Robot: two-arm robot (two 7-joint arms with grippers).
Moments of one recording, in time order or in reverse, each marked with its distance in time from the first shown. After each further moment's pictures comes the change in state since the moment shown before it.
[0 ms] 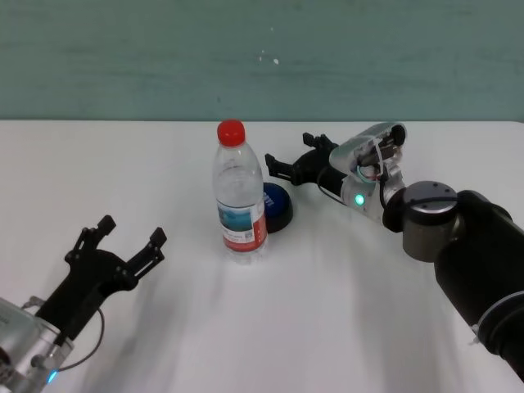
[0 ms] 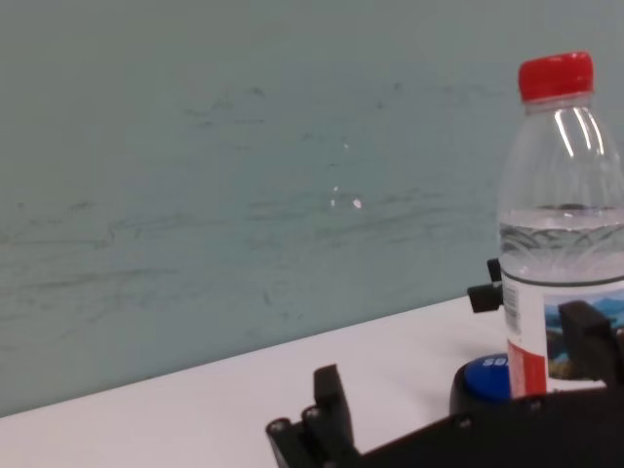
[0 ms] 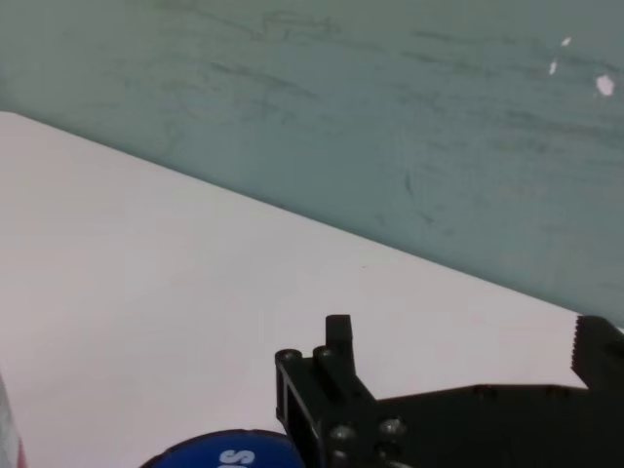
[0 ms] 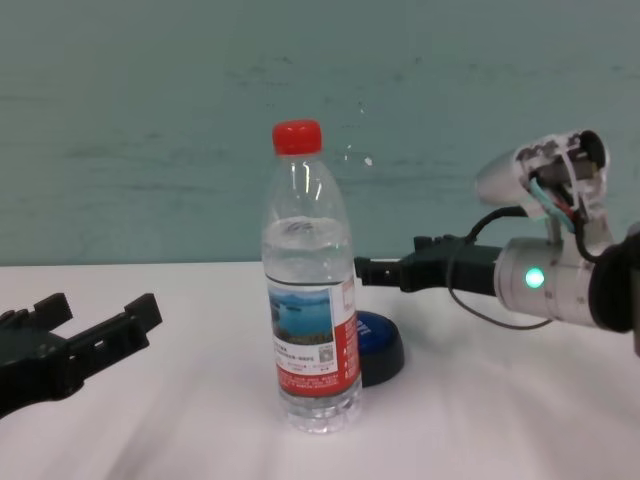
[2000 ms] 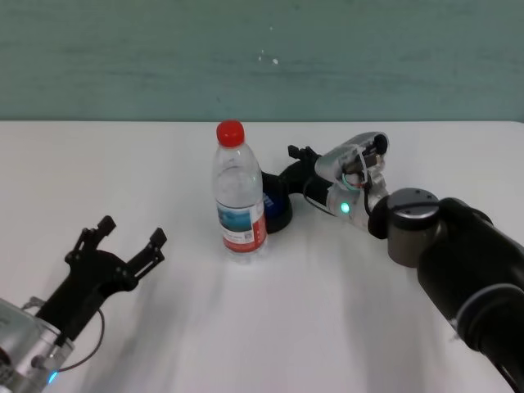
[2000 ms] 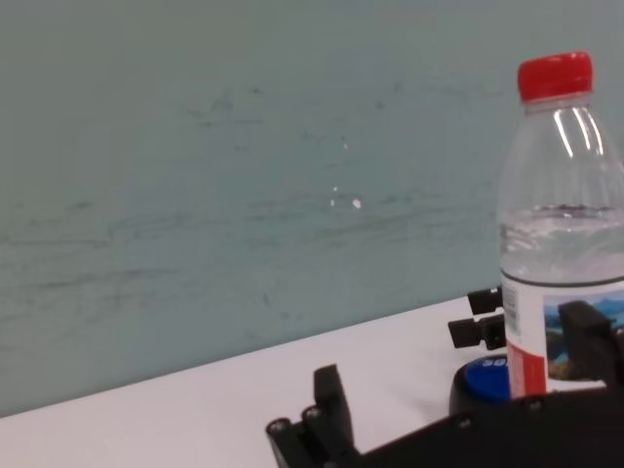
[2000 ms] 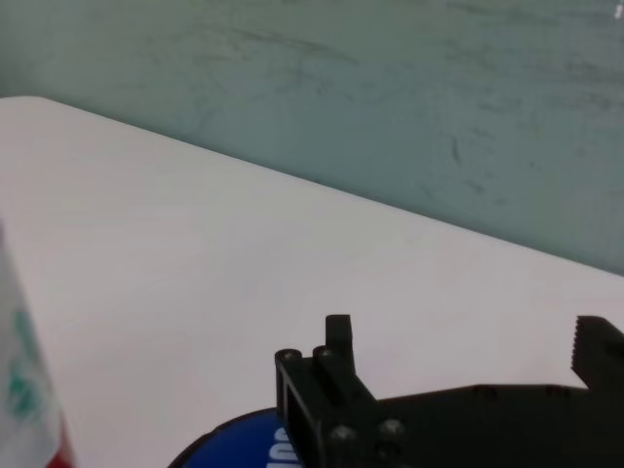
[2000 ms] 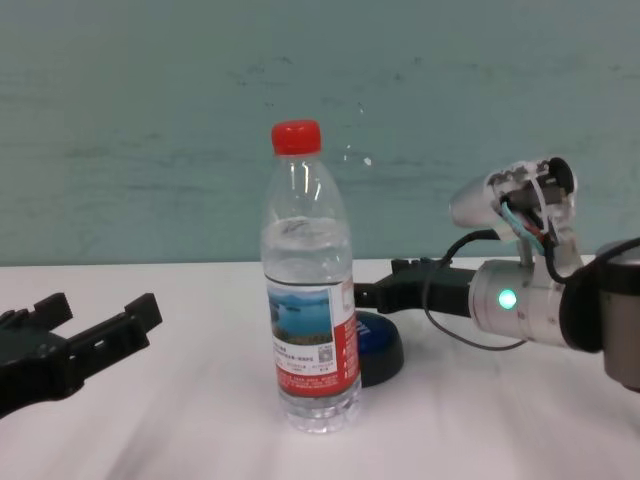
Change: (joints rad) left arm 0.000 0.000 0.000 0.000 0.000 0.000 0.000; right arm 0.069 -0.069 0.032 0.193 -0.031 -0.064 0.045
